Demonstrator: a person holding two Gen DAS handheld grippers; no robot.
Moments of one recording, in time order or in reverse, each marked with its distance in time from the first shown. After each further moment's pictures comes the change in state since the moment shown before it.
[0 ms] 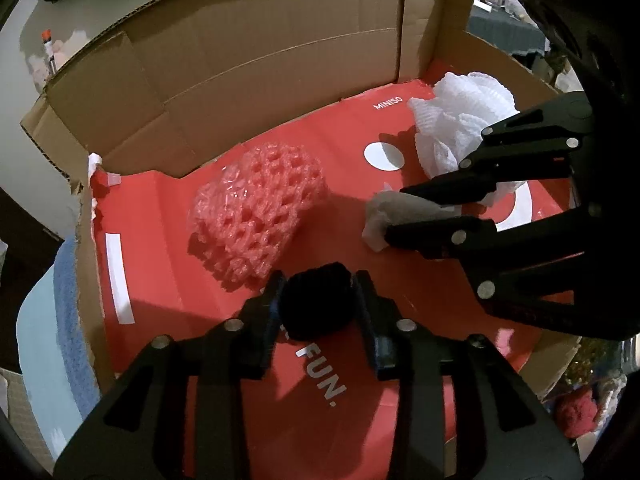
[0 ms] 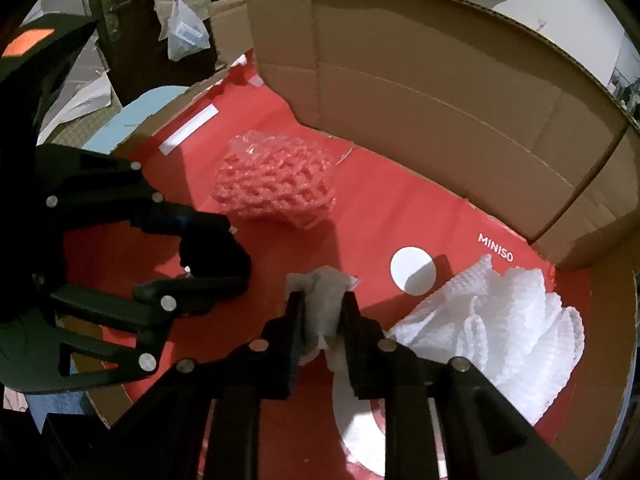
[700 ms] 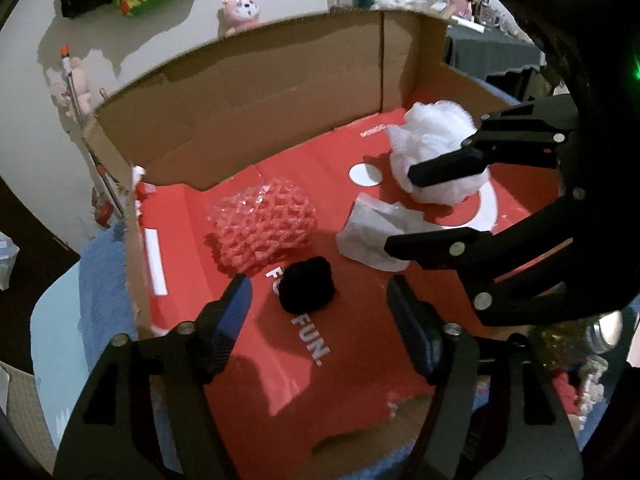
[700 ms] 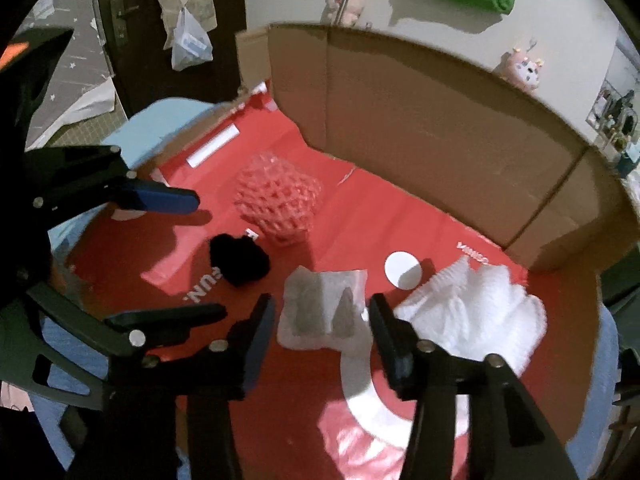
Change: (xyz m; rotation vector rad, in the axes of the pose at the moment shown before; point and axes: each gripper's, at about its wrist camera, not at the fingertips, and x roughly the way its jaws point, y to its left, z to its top) left arm -0.050 -0.016 -0.012 0.000 -0.095 0.025; right arm -0.043 0.015 -0.008 -0.014 -0.068 -0.046
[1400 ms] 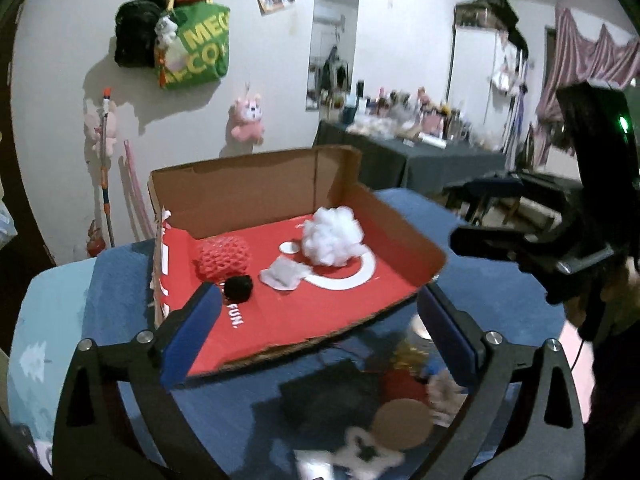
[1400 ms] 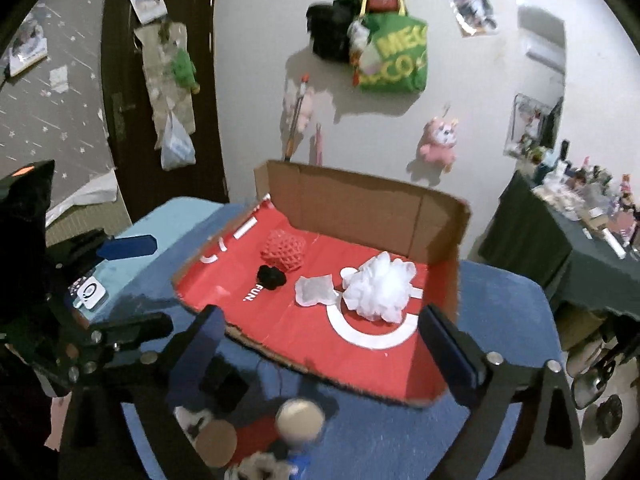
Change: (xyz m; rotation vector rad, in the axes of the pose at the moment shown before) left arm -0.160 -0.062 -0.077 -0.138 -0.422 -0.080; right arm -0.195 0.036 -0.100 0.138 -0.374 -0.128
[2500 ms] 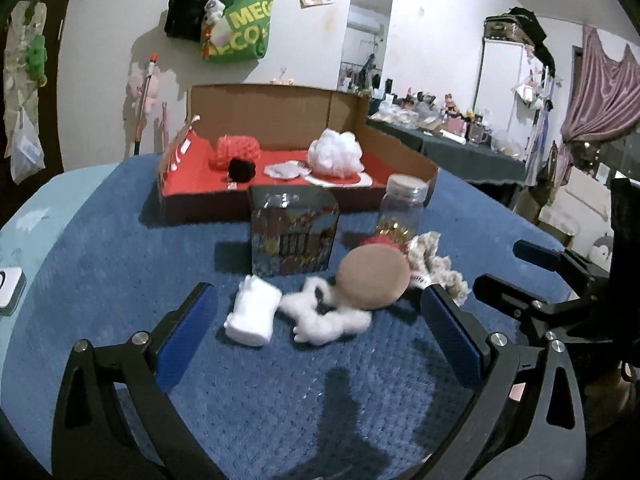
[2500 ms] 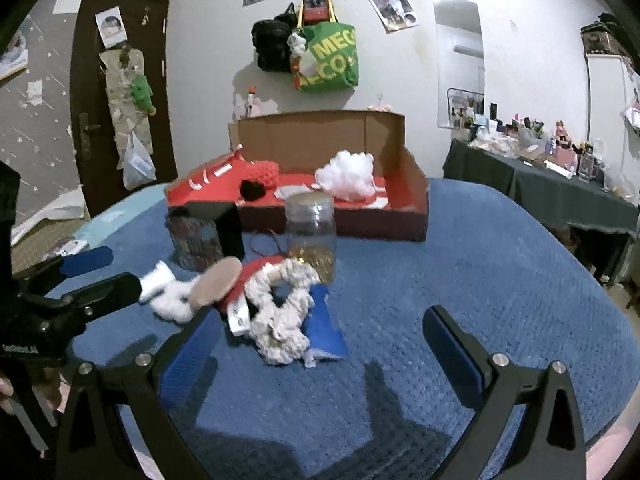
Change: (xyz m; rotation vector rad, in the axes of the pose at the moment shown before) left arm -0.028 -0.052 -0.162 -0.124 -0.041 0.100; right arm -0.023 0.050 -0.197 0.166 -0.099 -0.176
